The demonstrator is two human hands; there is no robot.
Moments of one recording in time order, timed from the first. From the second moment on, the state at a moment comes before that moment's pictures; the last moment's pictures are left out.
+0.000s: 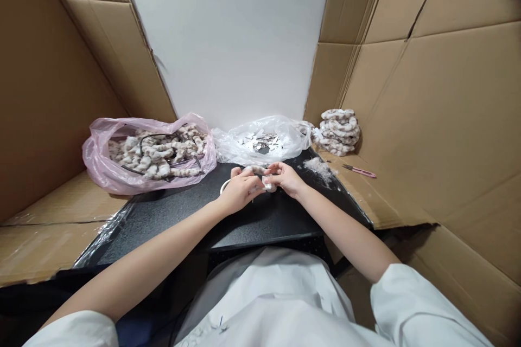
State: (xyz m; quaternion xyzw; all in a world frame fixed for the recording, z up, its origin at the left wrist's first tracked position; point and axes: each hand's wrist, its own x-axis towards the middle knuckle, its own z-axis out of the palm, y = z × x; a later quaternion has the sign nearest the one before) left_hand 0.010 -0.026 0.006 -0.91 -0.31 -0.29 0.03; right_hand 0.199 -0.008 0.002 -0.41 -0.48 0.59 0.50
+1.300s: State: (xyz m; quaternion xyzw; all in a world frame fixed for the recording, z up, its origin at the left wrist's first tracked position) left_hand 0.014 -0.018 0.005 -0.82 -0.35 -0.38 -0.26; right_hand 0.192 -0.012 0.003 -0.31 -0.52 0.53 0.59
